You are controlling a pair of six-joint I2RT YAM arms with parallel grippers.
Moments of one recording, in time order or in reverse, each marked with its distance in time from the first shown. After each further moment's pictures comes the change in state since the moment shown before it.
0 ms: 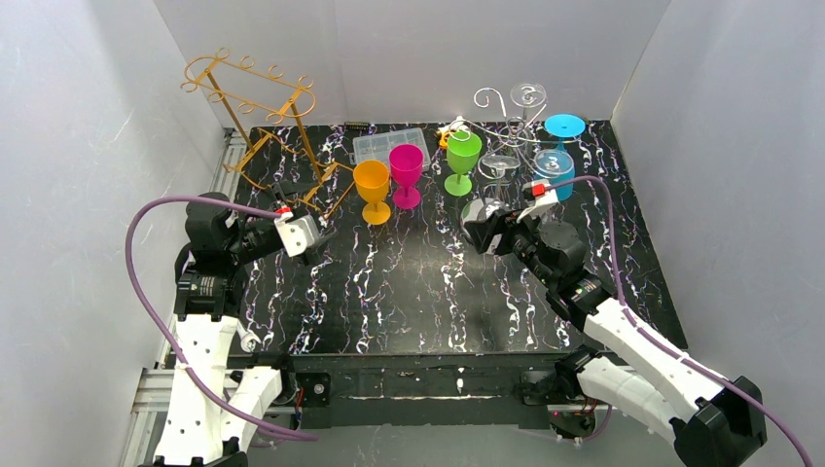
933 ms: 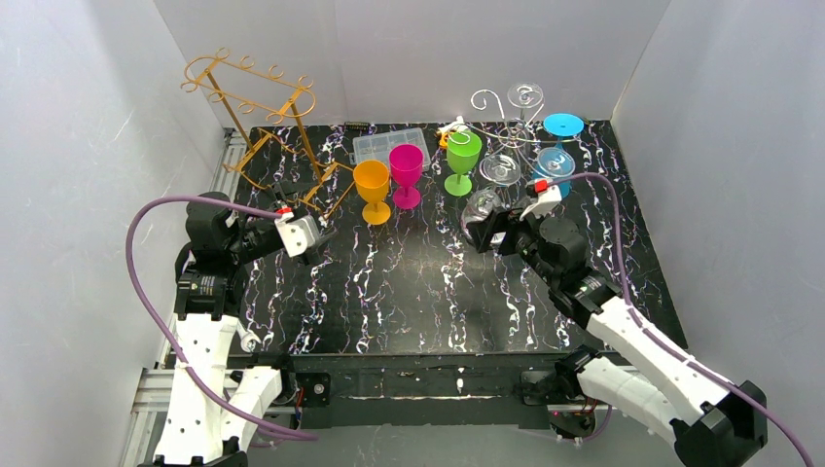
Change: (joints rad) left arm 0.000 0.003 0.000 0.000 -0.001 0.012; right arm 0.001 0.002 0.031 -0.096 0.055 0.025
